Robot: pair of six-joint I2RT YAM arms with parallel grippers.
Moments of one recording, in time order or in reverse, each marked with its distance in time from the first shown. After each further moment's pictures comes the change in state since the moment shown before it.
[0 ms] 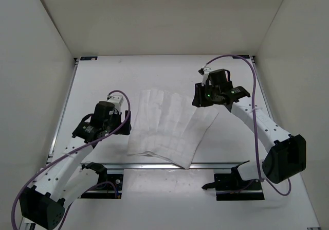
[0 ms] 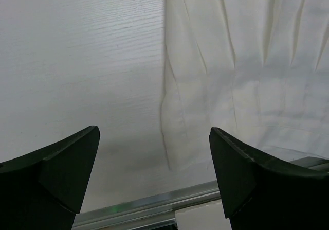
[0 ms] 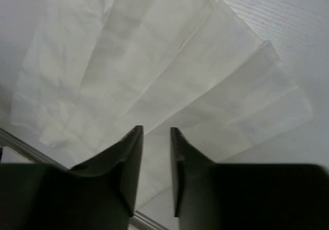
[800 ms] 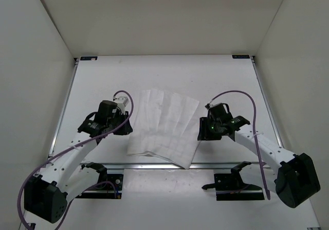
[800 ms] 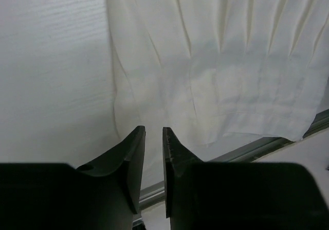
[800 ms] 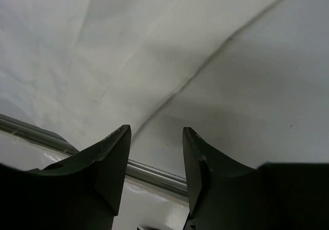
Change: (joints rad) left arm 0.014 0.082 -0.029 0.090 0.221 -0.066; right arm 0.084 -0.255 -0.481 -0.025 0.074 0.229
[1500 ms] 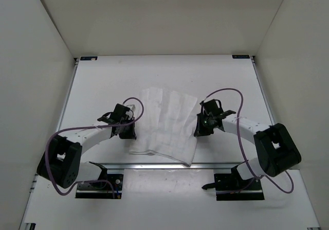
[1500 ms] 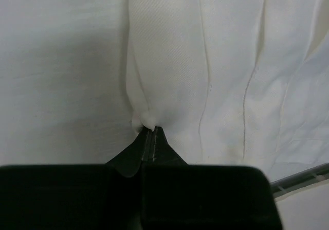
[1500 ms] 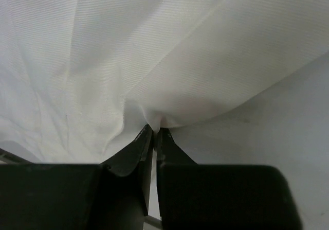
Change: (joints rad) left arm -0.038 0.354 -0.131 0.233 -0.046 -0.114; right arm -0.040 0.291 -0.040 0.278 -0.074 0.054
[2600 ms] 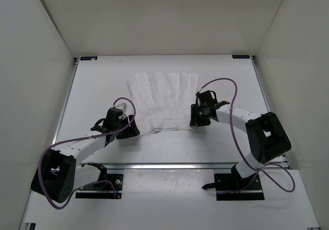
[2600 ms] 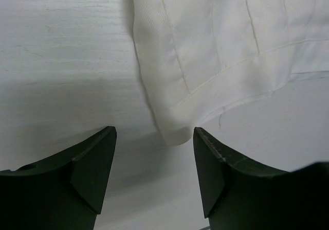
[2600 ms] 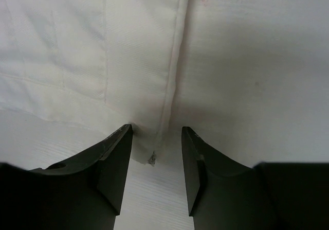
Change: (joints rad) left arm 0.054 -0.136 -0.126 0.194 -0.016 -0.107; right arm -0.014 0.190 0.223 -0.001 0.101 -0.089
